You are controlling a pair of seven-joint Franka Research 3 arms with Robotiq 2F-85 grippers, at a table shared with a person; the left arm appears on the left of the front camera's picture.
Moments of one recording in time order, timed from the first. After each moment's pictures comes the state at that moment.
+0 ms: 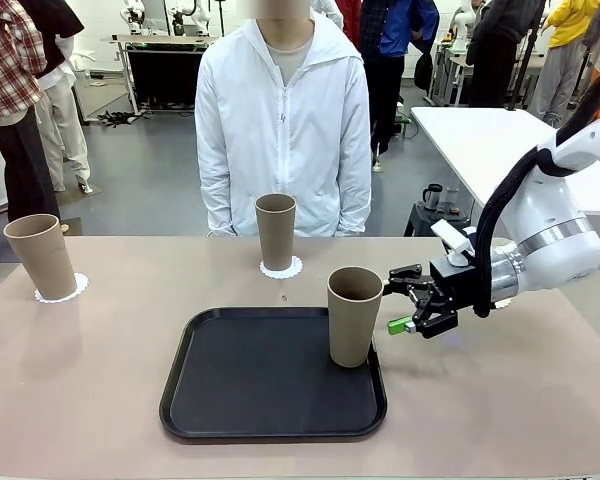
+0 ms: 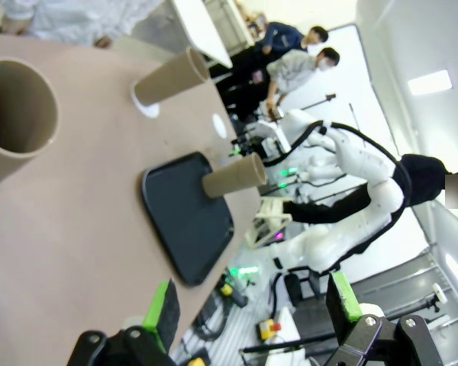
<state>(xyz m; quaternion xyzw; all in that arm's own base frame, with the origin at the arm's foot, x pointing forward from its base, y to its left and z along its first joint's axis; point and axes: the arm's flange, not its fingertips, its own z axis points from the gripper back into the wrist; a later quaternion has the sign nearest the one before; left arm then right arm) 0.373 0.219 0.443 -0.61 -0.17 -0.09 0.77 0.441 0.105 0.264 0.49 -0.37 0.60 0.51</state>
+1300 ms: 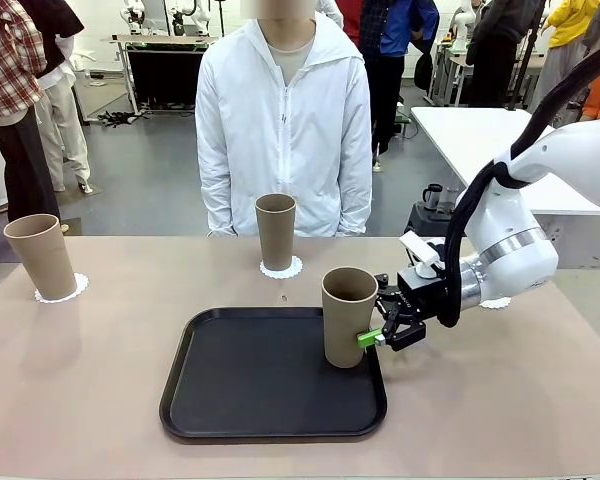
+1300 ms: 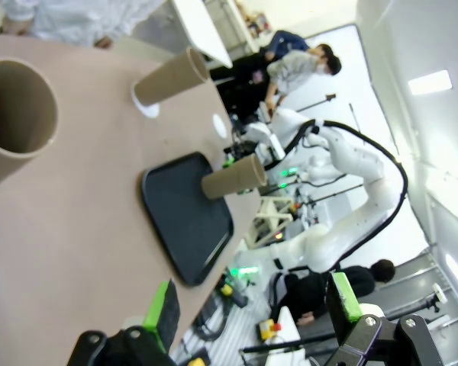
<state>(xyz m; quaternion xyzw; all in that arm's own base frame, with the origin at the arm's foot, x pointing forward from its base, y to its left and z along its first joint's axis) 0.373 0.219 0.443 -0.61 -0.17 -0.09 0.77 0.438 0.159 0.243 0.52 -0.37 0.61 0.46</state>
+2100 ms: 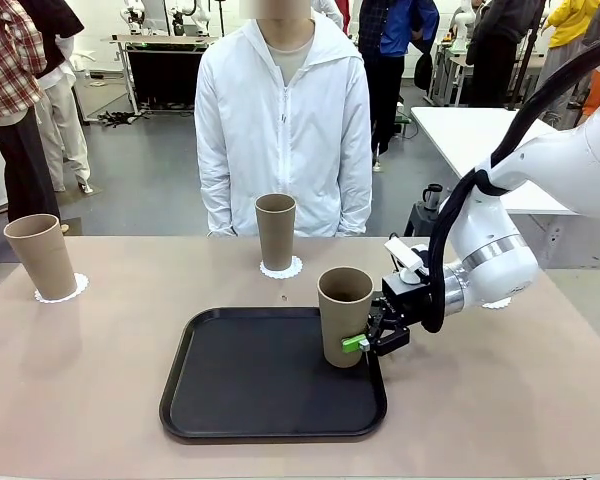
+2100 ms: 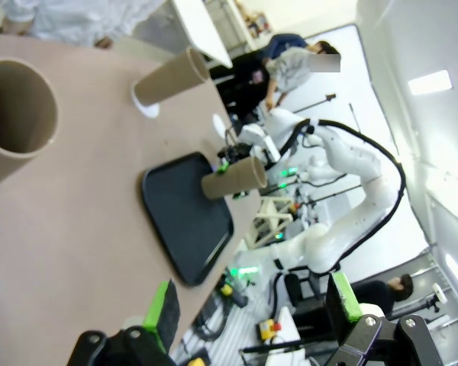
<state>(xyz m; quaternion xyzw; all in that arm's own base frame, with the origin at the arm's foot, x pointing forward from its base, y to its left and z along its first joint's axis) 0.373 0.219 0.443 -0.61 -0.17 -0.09 0.77 0.437 0.185 0.231 0.54 -0.37 0.61 0.45</state>
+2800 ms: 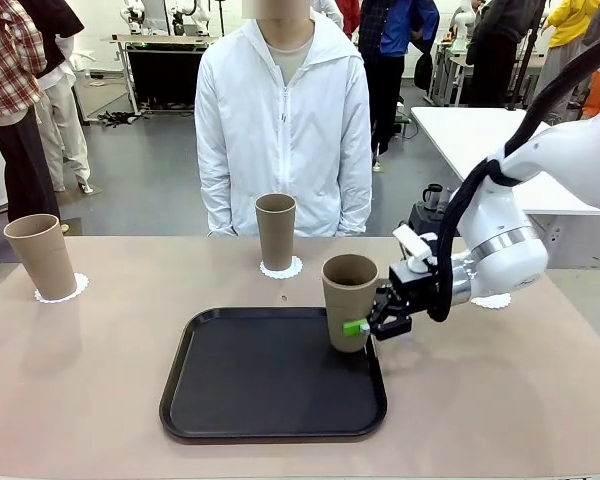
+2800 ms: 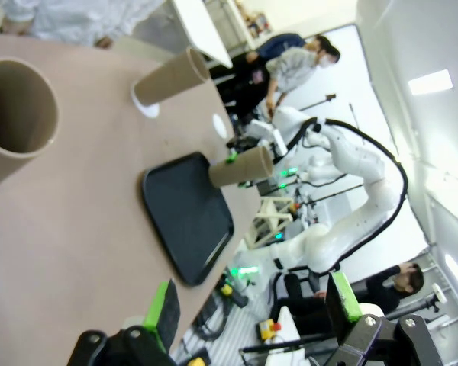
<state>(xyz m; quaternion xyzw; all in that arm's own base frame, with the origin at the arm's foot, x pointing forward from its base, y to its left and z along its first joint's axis) 0.373 0.219 0.443 -0.61 -0.17 -0.09 0.77 0.448 0.164 0.265 0.52 -0.41 0.59 0.47</state>
